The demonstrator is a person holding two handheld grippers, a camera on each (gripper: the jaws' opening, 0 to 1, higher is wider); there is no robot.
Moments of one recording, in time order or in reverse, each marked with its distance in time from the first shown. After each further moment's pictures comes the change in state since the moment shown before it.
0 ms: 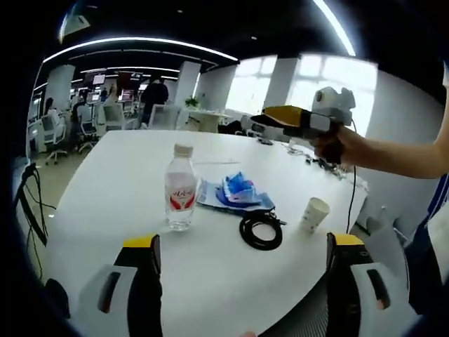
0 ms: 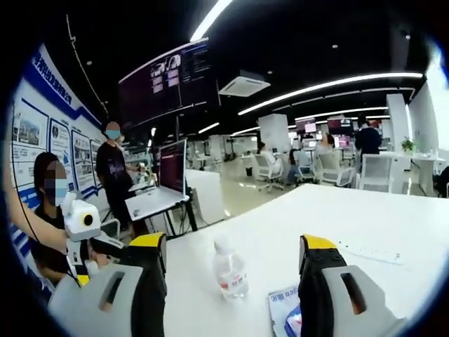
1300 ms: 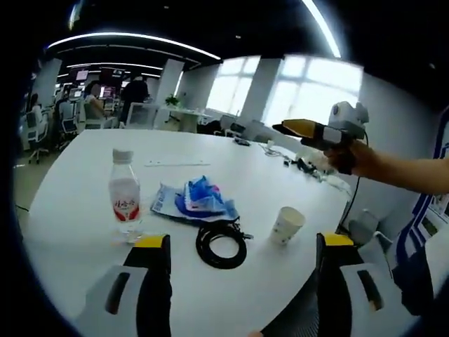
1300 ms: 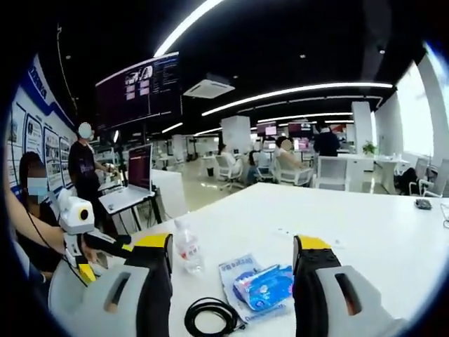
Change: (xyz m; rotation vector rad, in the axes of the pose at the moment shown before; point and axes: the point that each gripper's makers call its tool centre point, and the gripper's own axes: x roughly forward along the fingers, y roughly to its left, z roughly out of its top) left arm 0.056 -0.068 0.009 -0.048 0.008 -0.081; right arm -0.121 -0.066 0.002 -0.003 0.006 -0.213
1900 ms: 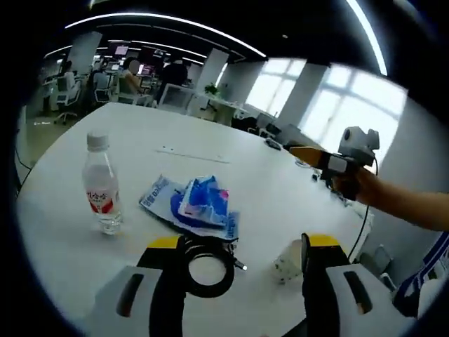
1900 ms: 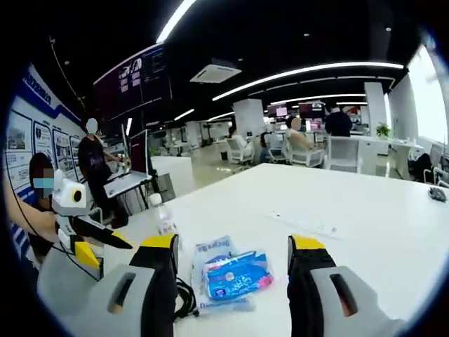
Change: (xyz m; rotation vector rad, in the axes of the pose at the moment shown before) left arm 0.086 -0.011 0.021 -0.228 0.001 0.196; right arm 0.029 -0.093 -0.040 0.020 0.117 0.133
